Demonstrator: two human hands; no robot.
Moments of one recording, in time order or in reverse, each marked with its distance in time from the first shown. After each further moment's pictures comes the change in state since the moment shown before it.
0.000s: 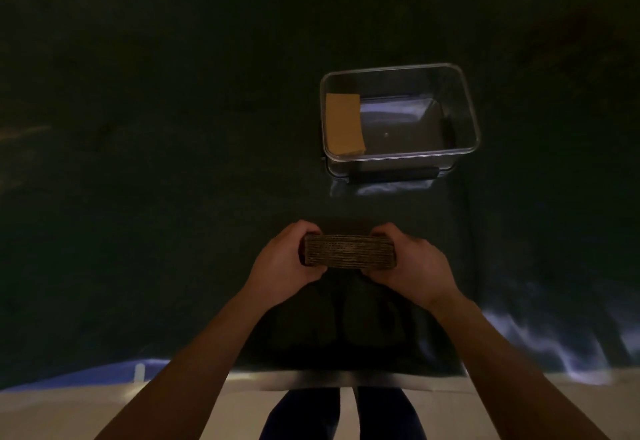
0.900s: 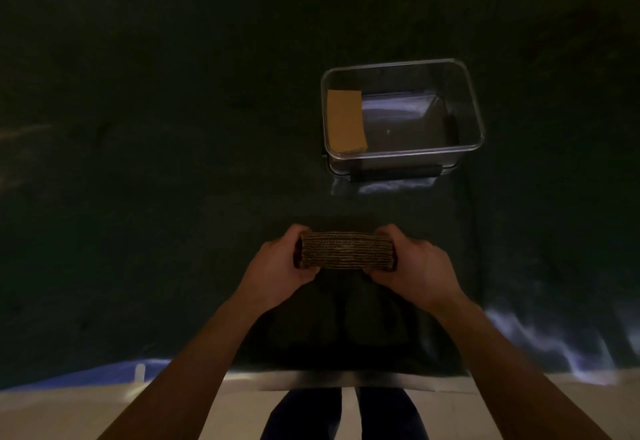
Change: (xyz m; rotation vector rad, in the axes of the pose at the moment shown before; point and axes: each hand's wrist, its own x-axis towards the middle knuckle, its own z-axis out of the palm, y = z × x) left_hand -0.006 -0.009 -0.002 -0.026 -0.045 -0.063; right_hand -0.004 -0.002 0.002 -0.079 0.040 -0.042
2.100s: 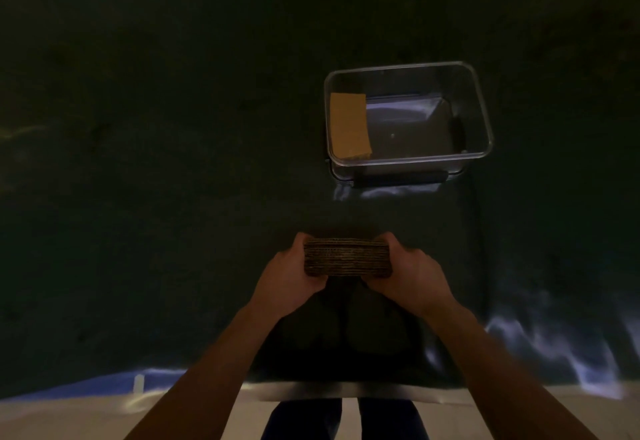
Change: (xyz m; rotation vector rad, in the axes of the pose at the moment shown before) left_hand 0.013 0.002 0.015 0.011 -0.009 -0.074; right_hand 0.014 -0.006 0.009 0.052 -0.128 0.114
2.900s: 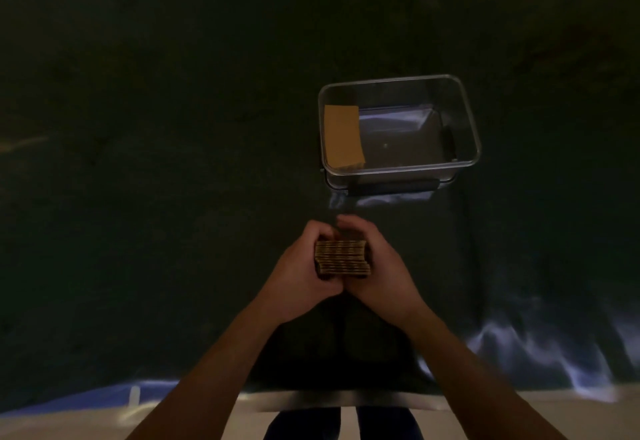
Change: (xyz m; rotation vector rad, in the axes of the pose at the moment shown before) left_hand -0.010 0.045 -0.022 -0.258 -0.036 0.192; right_hand -0.003 -0.030 0.002 0.608 0.095 -0.197
